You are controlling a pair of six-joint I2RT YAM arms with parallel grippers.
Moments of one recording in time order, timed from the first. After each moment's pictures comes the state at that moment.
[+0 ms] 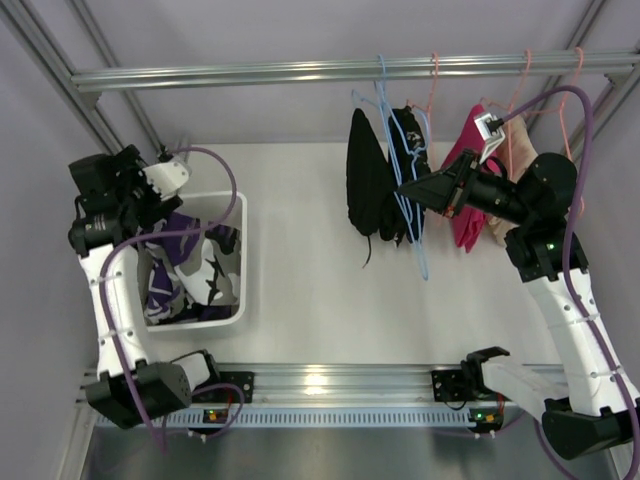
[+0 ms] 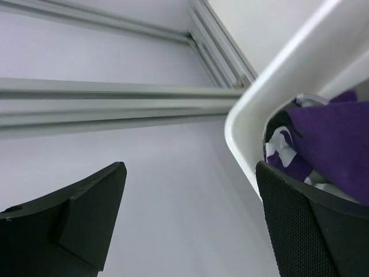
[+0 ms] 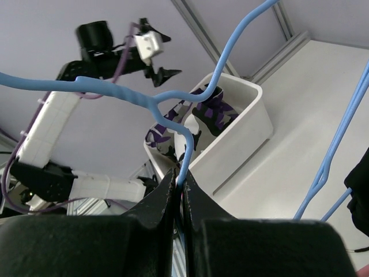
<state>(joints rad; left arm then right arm) 0.34 1.20 1.37 -0.70 0.24 1.20 0.23 0.98 1.26 -0.17 -0.88 0.68</state>
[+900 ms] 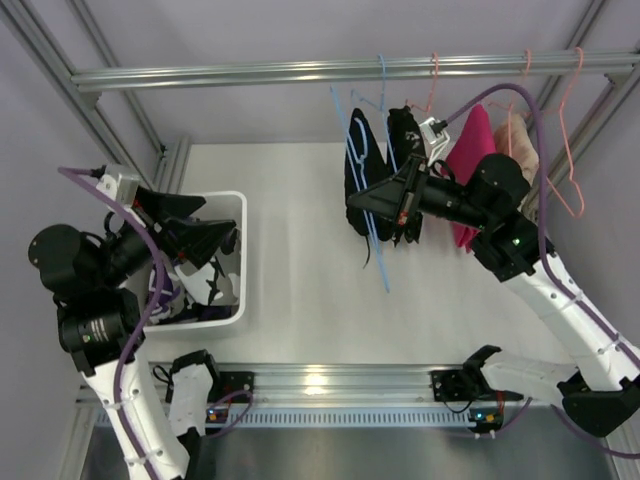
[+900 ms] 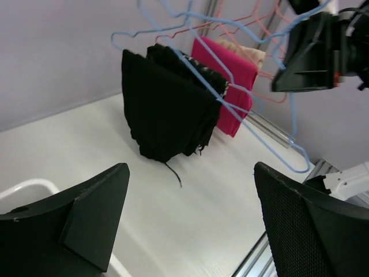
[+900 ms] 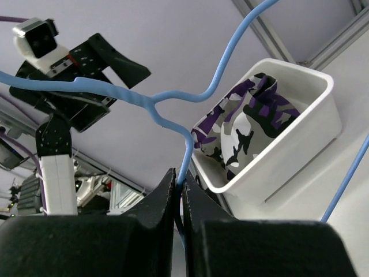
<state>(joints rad) 0.34 0.75 1.40 -0.55 1.09 -0.34 0.61 1.06 1.31 -0.13 -0.61 0.77</state>
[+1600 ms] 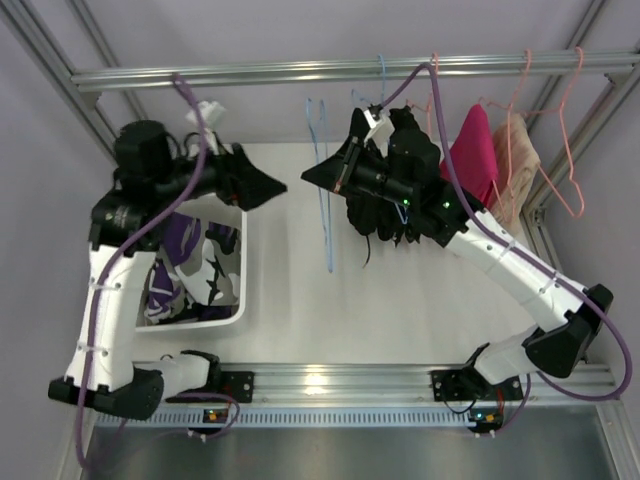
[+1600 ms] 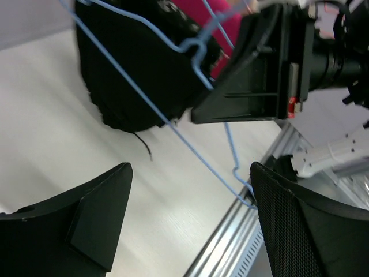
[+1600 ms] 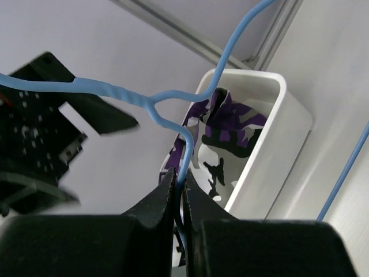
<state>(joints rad) -0.06 1.17 1.71 -0.77 0.83 -0.27 0.78 1.42 1.54 -0.22 -0.22 0.89</state>
